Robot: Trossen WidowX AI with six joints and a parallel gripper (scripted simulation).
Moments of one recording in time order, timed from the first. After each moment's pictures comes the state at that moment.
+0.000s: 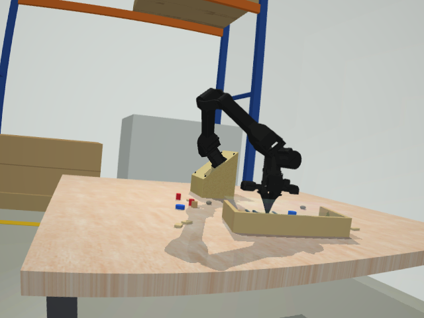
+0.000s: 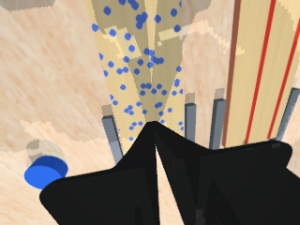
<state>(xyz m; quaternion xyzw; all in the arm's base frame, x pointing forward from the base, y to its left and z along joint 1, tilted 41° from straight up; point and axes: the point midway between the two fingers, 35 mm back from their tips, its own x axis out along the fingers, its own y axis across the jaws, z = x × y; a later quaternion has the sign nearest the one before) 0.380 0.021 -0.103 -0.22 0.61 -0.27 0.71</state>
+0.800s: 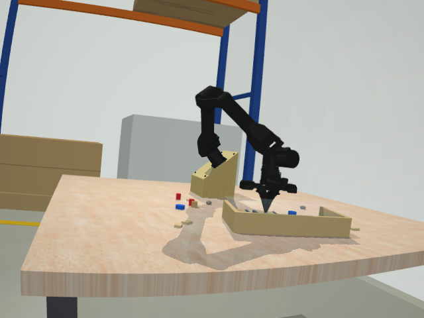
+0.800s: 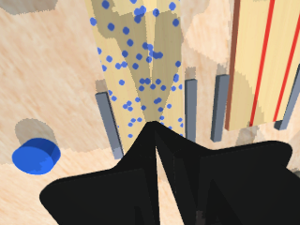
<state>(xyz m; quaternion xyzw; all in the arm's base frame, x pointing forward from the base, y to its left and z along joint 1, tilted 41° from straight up) 0.359 0.022 -0.107 -0.22 0.61 -0.27 0.72</state>
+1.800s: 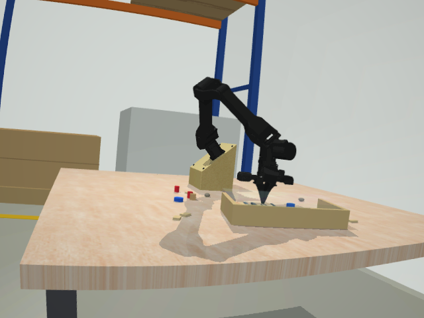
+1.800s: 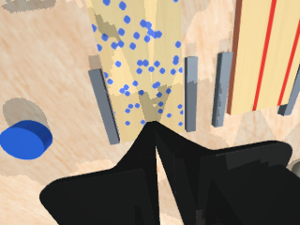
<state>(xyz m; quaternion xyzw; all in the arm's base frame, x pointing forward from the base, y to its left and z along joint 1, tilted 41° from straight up) 0.343 0.023 -0.110 -0.22 0.61 -0.27 0.71</state>
